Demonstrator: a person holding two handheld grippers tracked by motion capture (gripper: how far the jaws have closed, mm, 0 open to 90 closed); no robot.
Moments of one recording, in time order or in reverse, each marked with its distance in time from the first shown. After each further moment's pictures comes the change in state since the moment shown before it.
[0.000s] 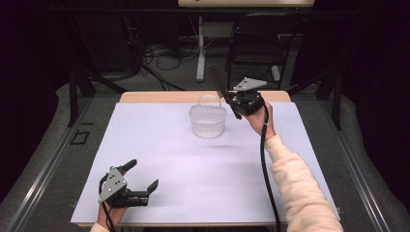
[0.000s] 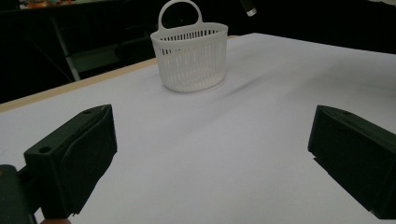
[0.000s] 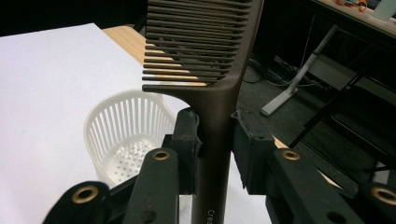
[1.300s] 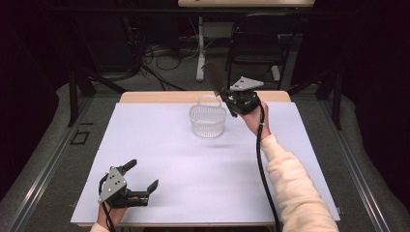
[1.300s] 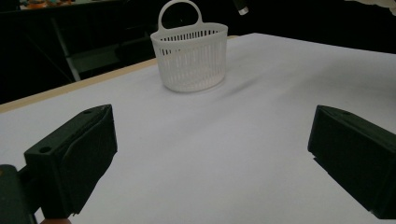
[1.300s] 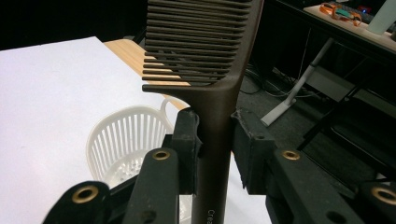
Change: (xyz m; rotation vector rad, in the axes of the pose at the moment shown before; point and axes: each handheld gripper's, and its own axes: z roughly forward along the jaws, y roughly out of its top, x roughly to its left) left arm 0.000 0.000 0.000 0.000 0.001 0.001; right arm 0.007 0.005 0.007 -0.049 -0.008 -0.004
